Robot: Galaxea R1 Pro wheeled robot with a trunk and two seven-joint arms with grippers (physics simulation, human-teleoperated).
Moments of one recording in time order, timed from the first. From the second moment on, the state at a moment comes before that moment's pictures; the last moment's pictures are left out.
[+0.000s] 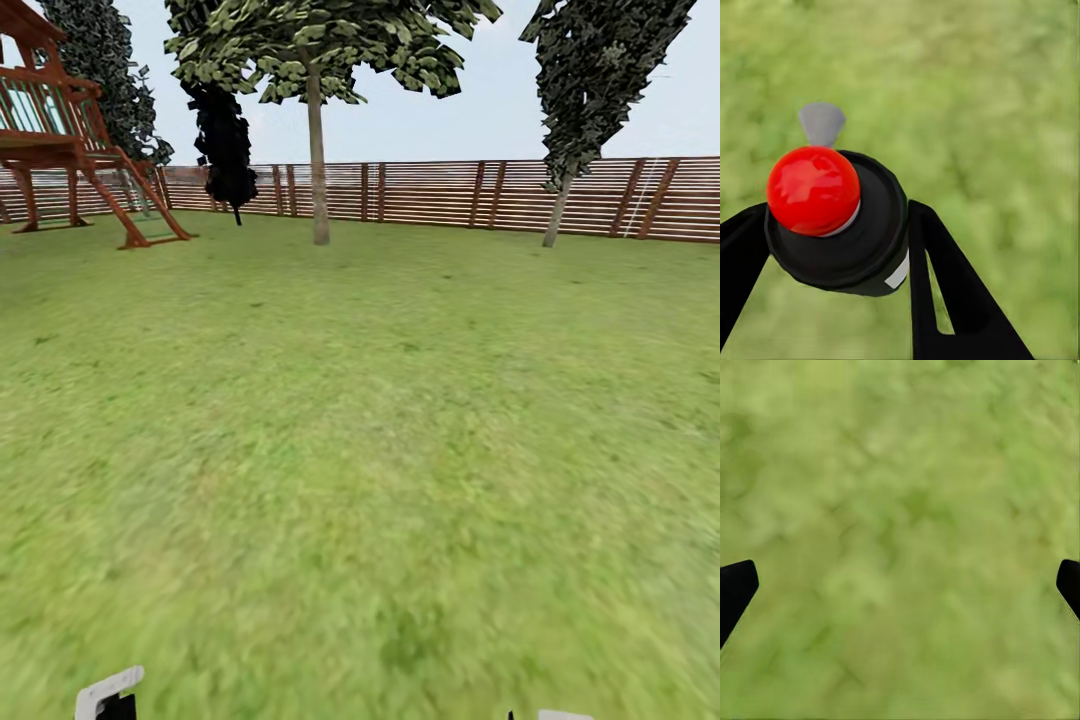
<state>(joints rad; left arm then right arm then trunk) -0.35 0.21 0.53 -0.20 -0.09 -0.34 -0.09 -0.36 -0.03 -0.30 -0.03 0.33 -0.54 -0.28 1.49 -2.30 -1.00</state>
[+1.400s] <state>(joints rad) -0.35 0.20 0.53 -0.20 -0.09 -0.34 -0.09 -0.36 -0.03 -0.30 -0.03 0.33 -0.54 -0.28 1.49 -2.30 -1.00</state>
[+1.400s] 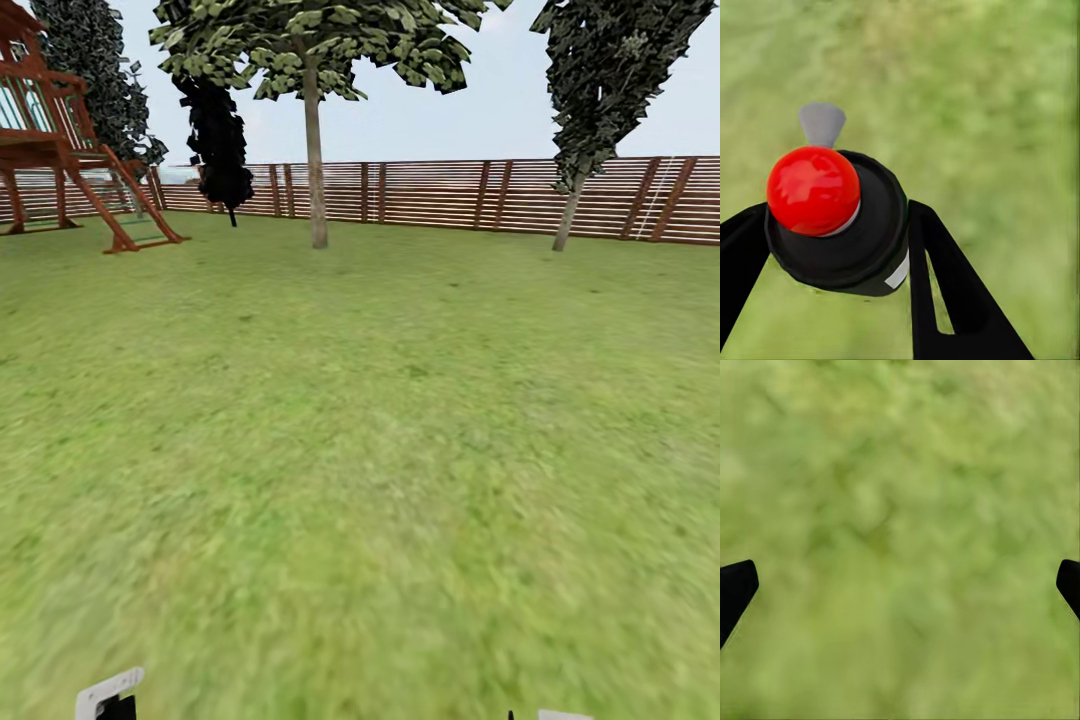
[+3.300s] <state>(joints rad) -0.35 0.19 0.53 -0.18 -0.10 -0.34 -0.09 -0.35 -0.03 -0.30 -0.18 0.36 -0.55 -0.28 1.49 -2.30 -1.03</state>
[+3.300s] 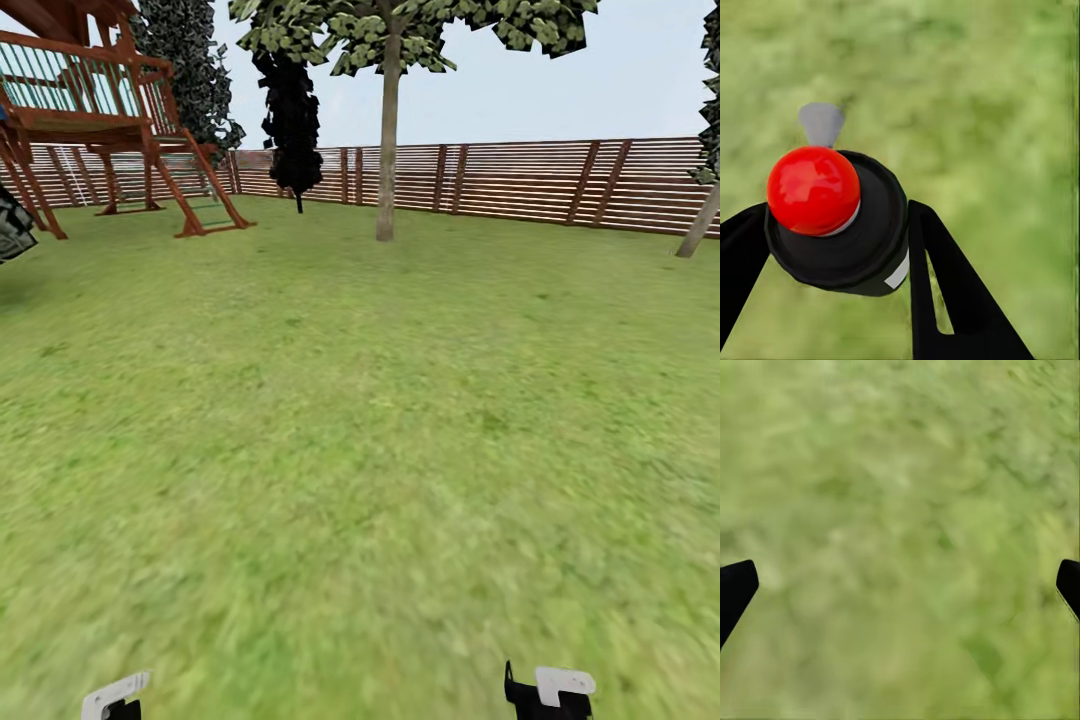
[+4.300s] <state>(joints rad) -0.35 0.19 0.53 -0.18 -0.10 -0.34 -0.09 -0.35 -0.02 -0.30 -0.18 0.36 -0.55 -0.28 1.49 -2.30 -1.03</state>
